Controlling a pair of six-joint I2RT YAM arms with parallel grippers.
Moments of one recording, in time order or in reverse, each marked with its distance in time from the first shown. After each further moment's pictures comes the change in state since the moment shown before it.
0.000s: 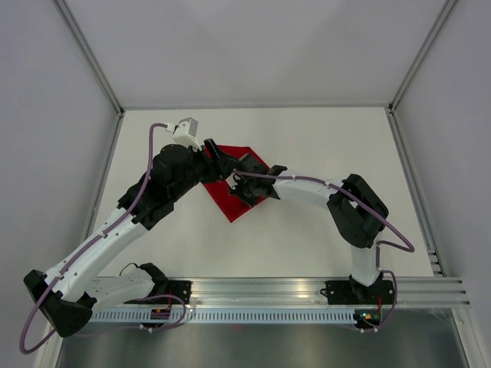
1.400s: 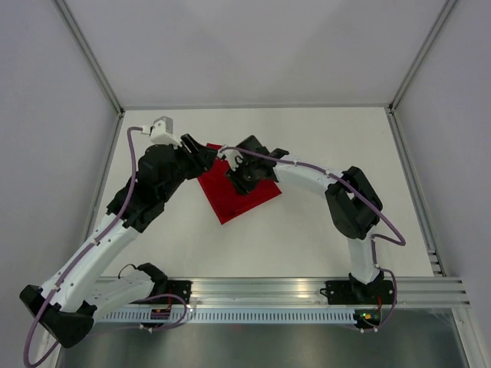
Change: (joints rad) left arm 0.080 -0.060 -0.013 -0.024 -0.116 -0.037; right arm -0.062 0.094 0.188 -0.085 -0.117 0.106
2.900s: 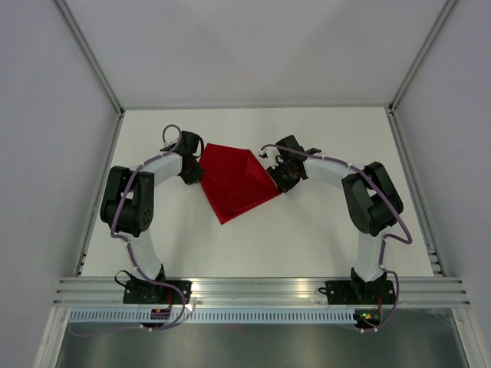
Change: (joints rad) left arm 0.378 0.903 0.105 -0.077 0.053 -0.069; right arm -0.293 -0.082 -0.251 0.008 0.114 -0.069
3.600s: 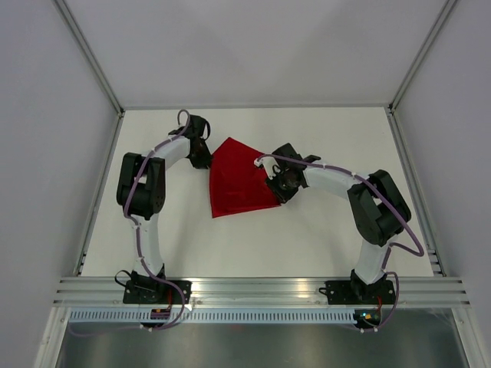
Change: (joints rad) left arm -0.002 0.227 0.327 -0.077 0.139 0.158; right arm 0.080 -0.099 -0.088 -0.057 -0.029 0.005
